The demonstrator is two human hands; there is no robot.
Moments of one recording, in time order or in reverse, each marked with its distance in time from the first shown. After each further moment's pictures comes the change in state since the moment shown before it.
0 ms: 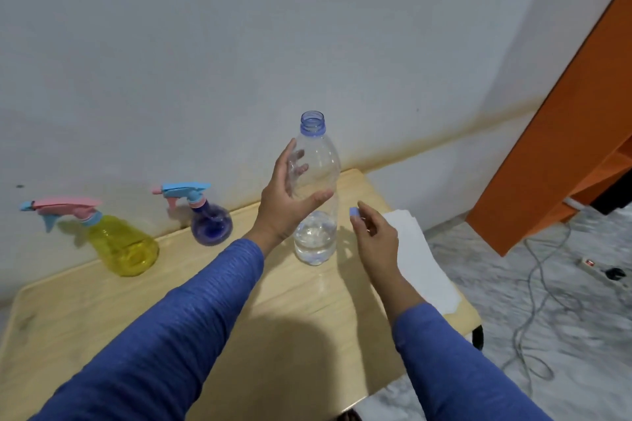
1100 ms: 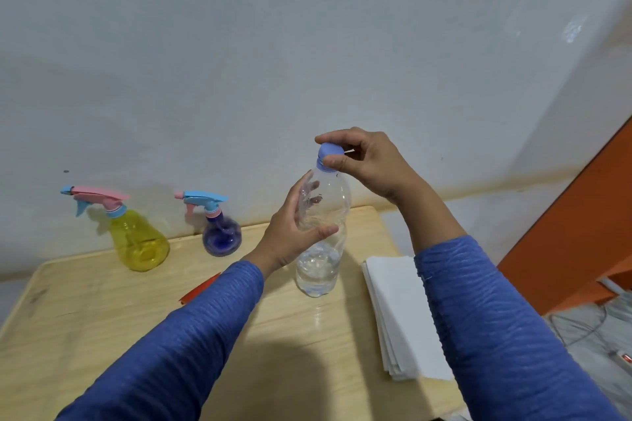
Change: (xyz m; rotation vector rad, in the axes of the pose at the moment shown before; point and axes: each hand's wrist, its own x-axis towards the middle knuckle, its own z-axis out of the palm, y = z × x) left_hand 0.002 -0.004 0.001 0.028 -0.011 -0.021; right_hand 0.063 -0.190 -0.006 -0.212 -0.668 -0.572
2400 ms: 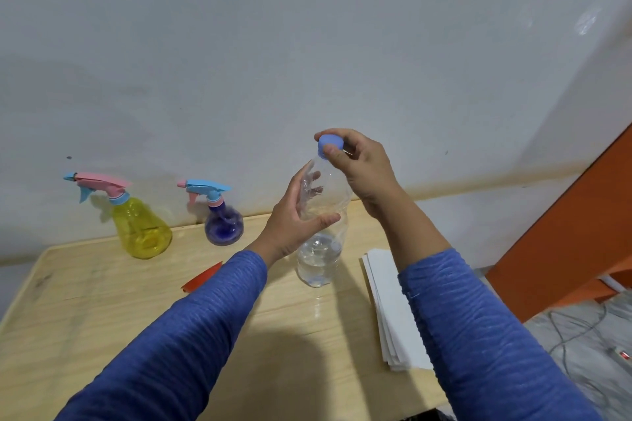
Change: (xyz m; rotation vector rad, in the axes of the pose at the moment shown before) left_hand 0.000 -0.002 0.001 -0.045 0.014 0.007; right_hand -0.010 0.004 0.036 0.257 0.205 0.155
